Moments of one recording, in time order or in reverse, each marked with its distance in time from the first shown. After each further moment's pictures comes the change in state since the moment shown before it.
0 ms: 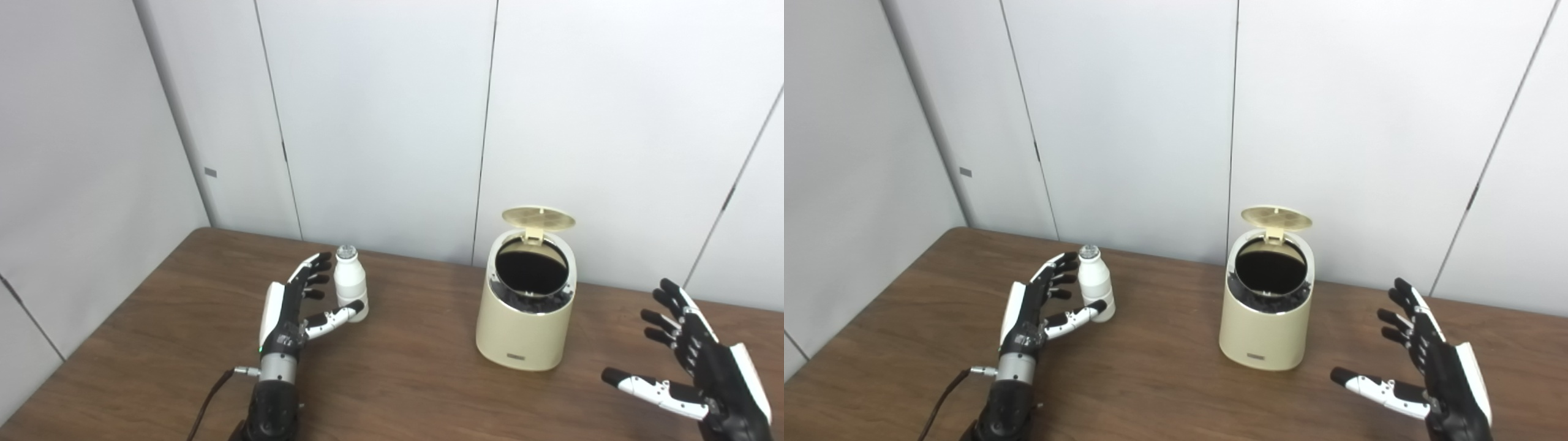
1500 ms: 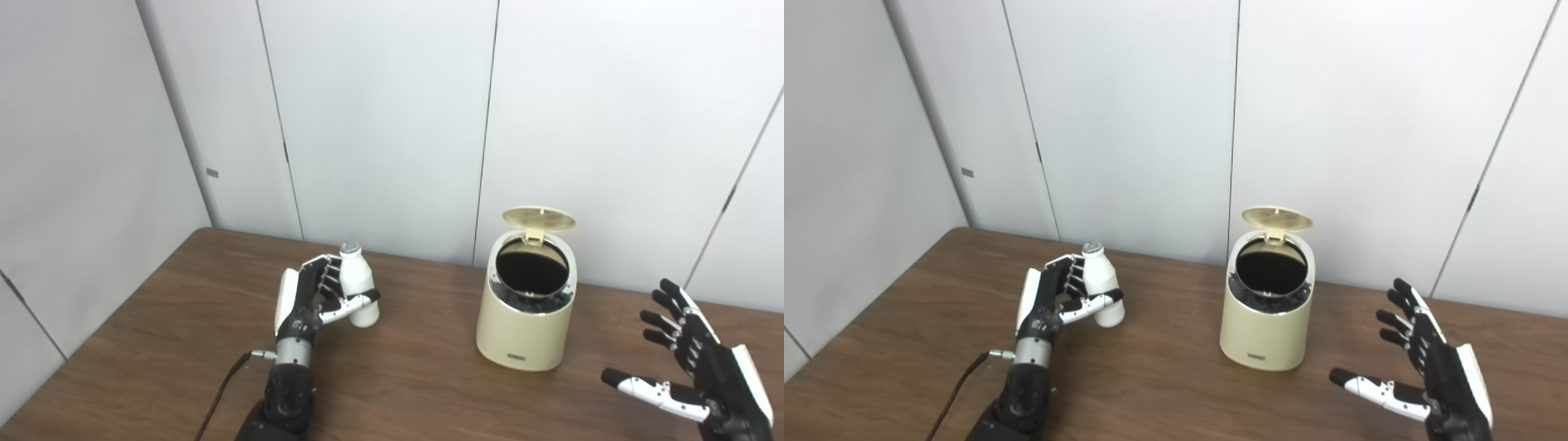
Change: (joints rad) left arm -0.090 0.009 -0.052 0.146 0.007 -0.052 0.056; right arm 0.013 0.009 -0.001 -0.043 0.000 0.036 0.003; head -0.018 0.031
